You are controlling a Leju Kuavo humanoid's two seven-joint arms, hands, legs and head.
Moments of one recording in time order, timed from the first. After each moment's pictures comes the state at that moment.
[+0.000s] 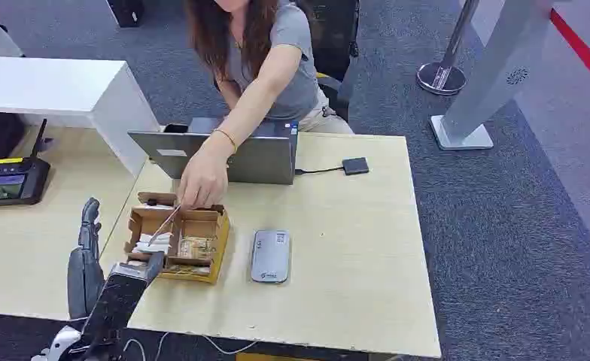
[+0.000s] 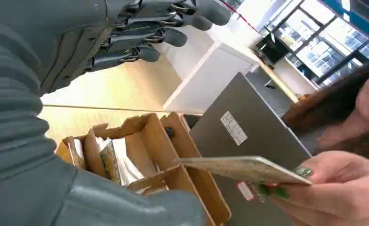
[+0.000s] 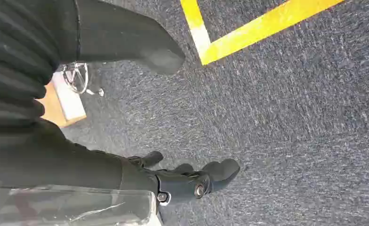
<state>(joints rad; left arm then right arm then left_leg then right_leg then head) 0.22 -0.29 0.10 -1.96 -0.55 -0.08 -0.28 -0.11 0.04 -1.22 -0.39 1.11 -0.28 0.12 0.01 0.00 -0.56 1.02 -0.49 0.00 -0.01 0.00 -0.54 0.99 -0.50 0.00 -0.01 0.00</state>
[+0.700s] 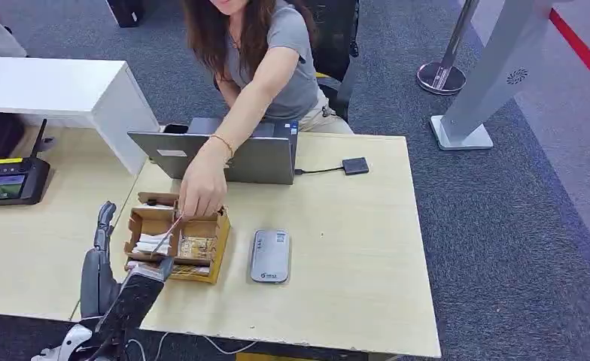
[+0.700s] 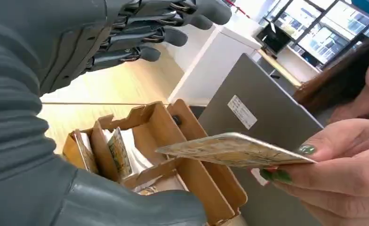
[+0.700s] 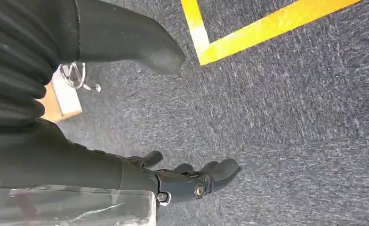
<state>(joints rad) 0.21 -0.29 0.10 -1.92 -0.61 -0.09 -0.30 -0.11 0.04 -1.22 -0.38 1.14 -0.27 0.10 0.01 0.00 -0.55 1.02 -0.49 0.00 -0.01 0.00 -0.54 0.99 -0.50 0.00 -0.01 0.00</state>
